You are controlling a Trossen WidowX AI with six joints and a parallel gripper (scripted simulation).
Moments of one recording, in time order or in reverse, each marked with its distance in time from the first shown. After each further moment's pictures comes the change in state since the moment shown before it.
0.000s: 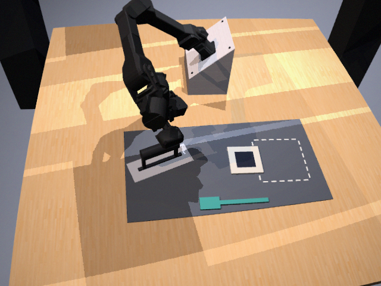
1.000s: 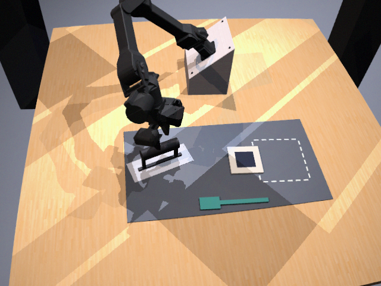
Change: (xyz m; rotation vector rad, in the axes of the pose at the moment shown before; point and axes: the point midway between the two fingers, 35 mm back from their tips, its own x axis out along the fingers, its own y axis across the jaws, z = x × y) arm 0.016 0.002 0.004 0.829 -0.181 -0.167
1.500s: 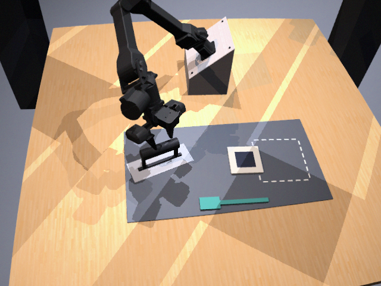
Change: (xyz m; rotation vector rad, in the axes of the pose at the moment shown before) arm 0.005 0.000 -0.002 0.408 -0.091 -0.054
